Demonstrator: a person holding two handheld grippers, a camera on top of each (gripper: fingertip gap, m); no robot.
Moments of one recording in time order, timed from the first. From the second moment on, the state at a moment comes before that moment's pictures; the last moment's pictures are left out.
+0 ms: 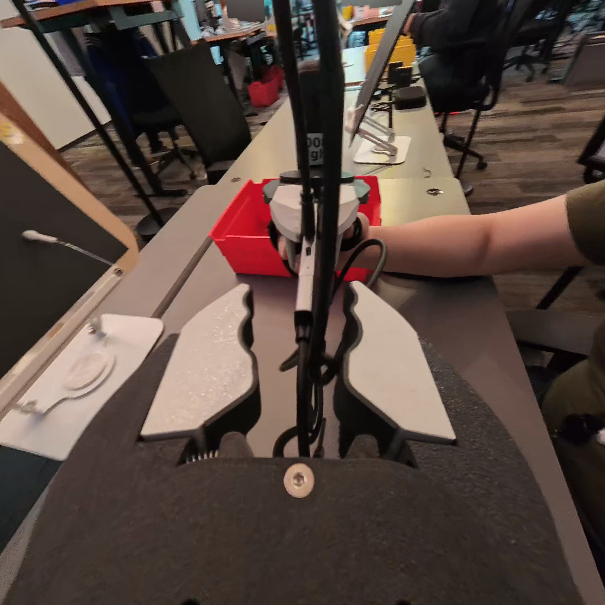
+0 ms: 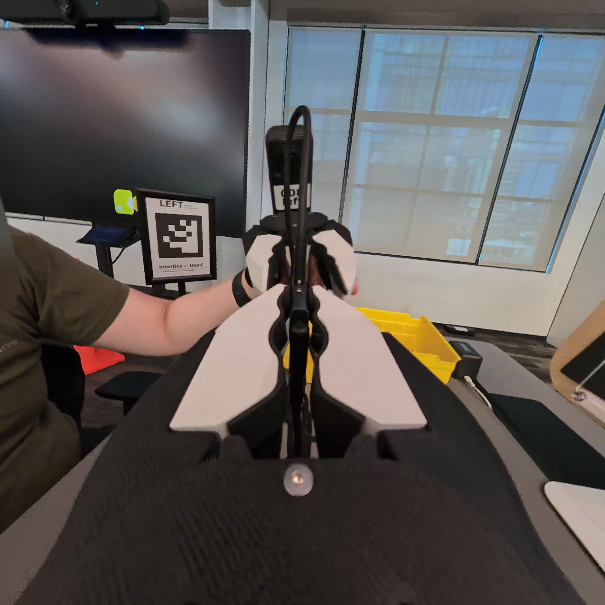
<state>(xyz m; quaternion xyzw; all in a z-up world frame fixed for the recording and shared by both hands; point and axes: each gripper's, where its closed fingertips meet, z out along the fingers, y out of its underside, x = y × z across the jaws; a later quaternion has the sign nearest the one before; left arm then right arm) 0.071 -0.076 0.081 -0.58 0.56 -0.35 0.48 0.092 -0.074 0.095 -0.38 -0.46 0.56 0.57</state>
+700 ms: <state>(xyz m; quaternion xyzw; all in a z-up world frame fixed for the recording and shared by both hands) 0.077 -0.059 0.075 -0.52 0.57 -0.20 0.60 0.110 -0.051 0.117 -0.38 -0.41 0.48 0.68</state>
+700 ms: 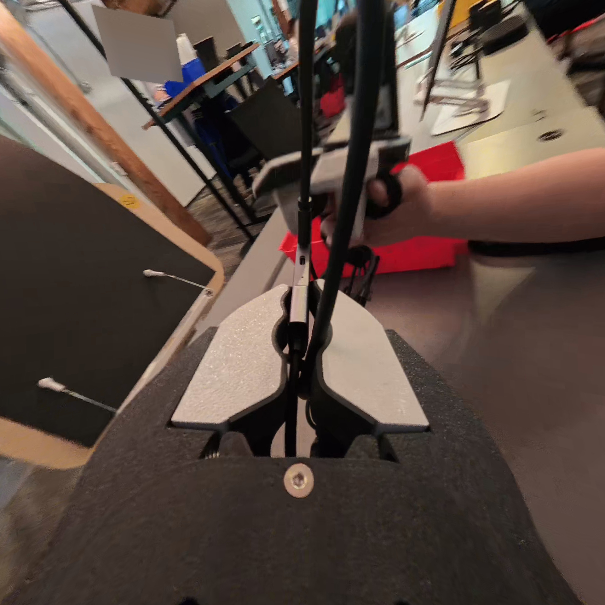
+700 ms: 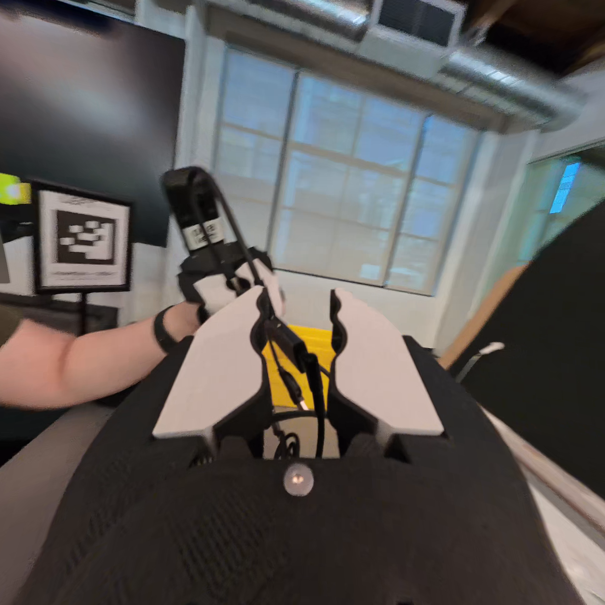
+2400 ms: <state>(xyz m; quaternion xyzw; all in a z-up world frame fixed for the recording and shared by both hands) 0.101 -0.028 0.049 -0.48 0.58 0.11 0.65 0.129 0.009 0.089 -0.59 -0.36 0.11 0.72</state>
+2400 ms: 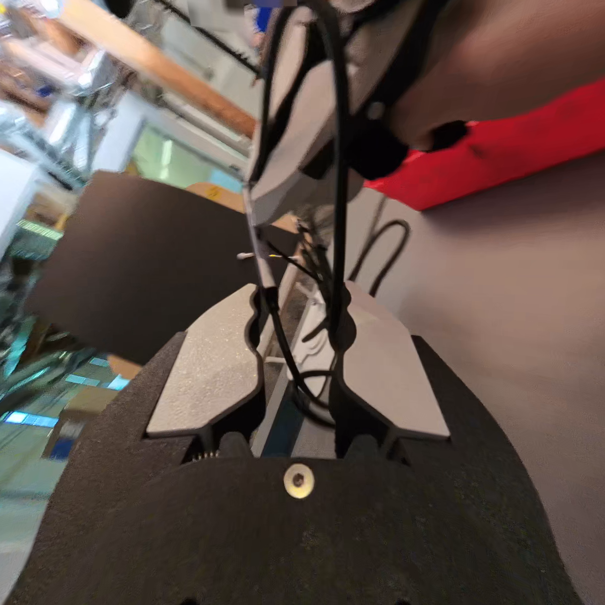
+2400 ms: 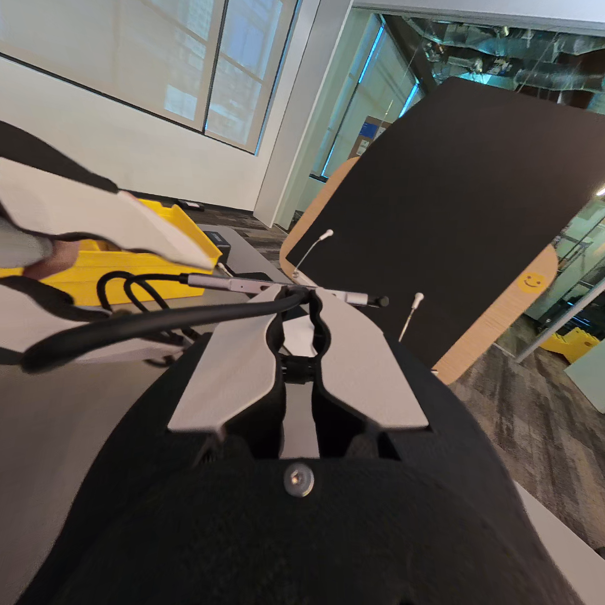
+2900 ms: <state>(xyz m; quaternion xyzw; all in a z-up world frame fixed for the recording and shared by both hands) 0.089 -0.023 0.080 -0.60 0.39 -0.36 0.61 0.127 0.002 0.095 -0.52 -0.39 0.05 0.76</state>
